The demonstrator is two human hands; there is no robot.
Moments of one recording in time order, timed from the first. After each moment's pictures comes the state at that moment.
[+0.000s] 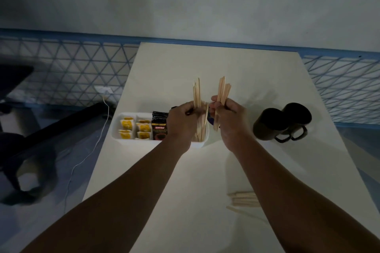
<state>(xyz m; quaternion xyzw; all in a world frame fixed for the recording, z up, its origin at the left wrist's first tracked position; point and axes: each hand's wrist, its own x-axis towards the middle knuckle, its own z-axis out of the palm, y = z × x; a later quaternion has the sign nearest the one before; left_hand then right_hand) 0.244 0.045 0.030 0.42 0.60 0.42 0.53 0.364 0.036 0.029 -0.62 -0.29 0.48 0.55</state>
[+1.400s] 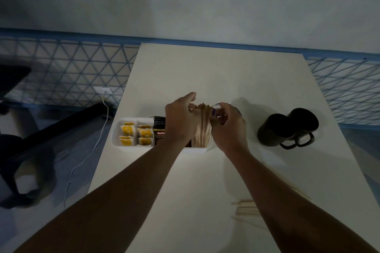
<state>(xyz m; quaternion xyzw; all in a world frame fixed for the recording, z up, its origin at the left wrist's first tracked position) 0.230 0.066 0.047 0.66 0.60 0.35 0.29 0.359 0.042 0.007 -0.73 -0.52 0.25 0.38</state>
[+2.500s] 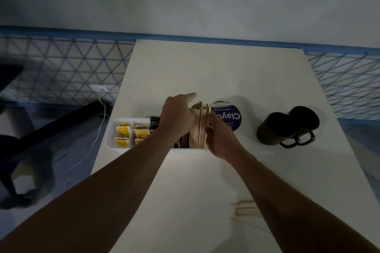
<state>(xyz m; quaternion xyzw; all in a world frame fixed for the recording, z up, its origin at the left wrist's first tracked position) 0.222 0.096 0.028 0.72 0.60 0.22 0.27 0.359 0.039 0.003 -0.68 -0.63 0.31 0.20</state>
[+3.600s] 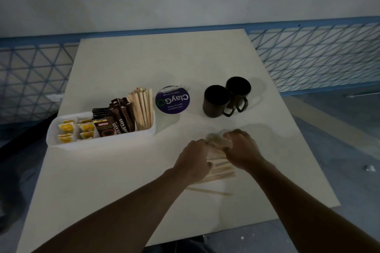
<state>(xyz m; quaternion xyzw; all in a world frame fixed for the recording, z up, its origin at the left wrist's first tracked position) 0.381 -0.081 -0.032 0.82 0.45 -0.01 0.35 0.548 -0.117 -0.039 -0.80 -0.55 0.24 0.05</state>
